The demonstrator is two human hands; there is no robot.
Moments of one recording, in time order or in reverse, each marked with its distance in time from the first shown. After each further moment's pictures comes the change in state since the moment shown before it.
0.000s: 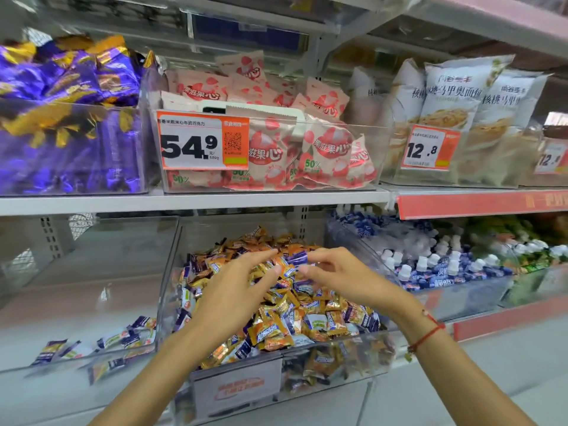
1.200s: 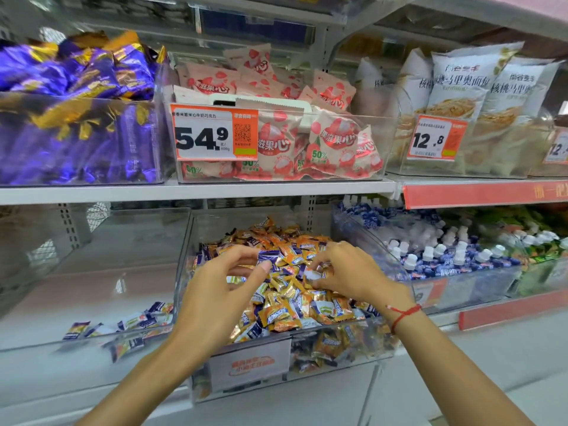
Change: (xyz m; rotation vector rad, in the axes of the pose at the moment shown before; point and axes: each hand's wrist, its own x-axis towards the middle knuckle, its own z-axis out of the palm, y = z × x) left_hand -0.045 0.009 -0.023 -0.324 0.204 -0.060; right_hand 0.015 0.033 0.012 -0.788 0.114 0.043
